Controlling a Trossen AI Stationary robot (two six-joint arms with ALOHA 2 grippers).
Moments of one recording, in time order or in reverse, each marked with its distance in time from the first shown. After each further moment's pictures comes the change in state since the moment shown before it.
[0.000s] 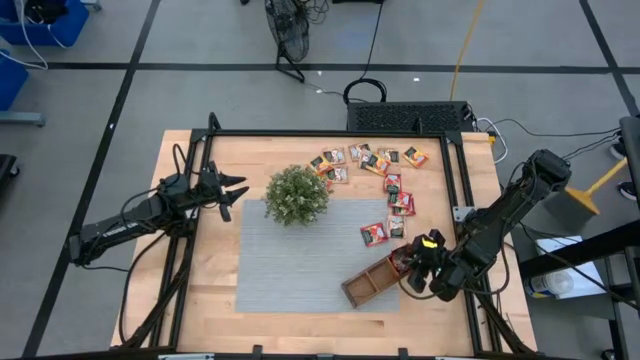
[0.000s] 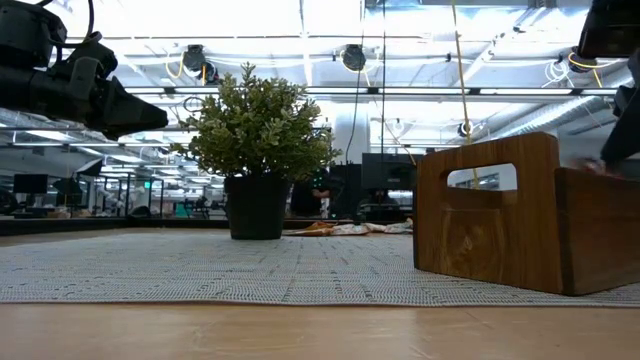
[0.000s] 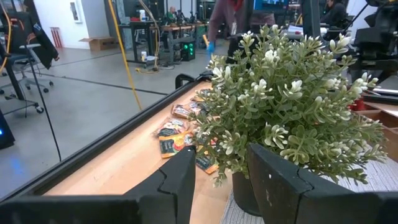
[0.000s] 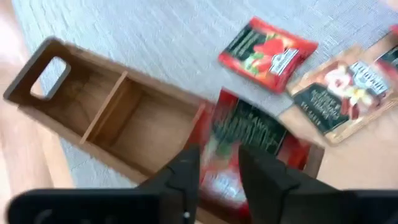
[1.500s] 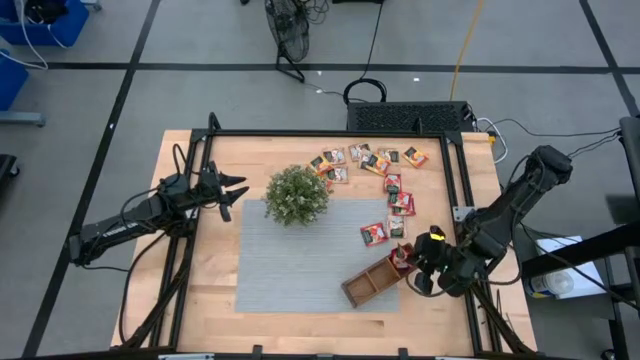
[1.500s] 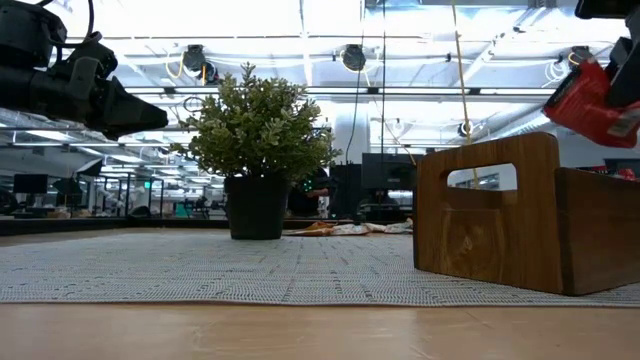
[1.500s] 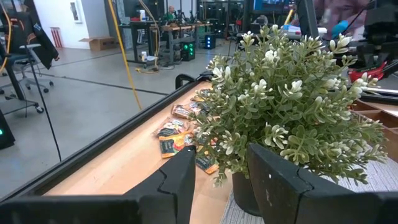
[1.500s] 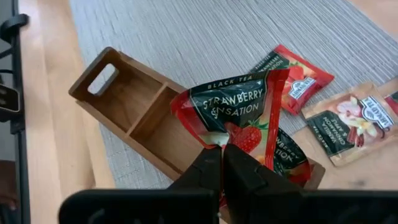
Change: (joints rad) left arm 0.000 0.000 0.000 0.000 0.000 0.000; right arm 0.008 -0.098 0.063 -0.035 -0.047 -0.134
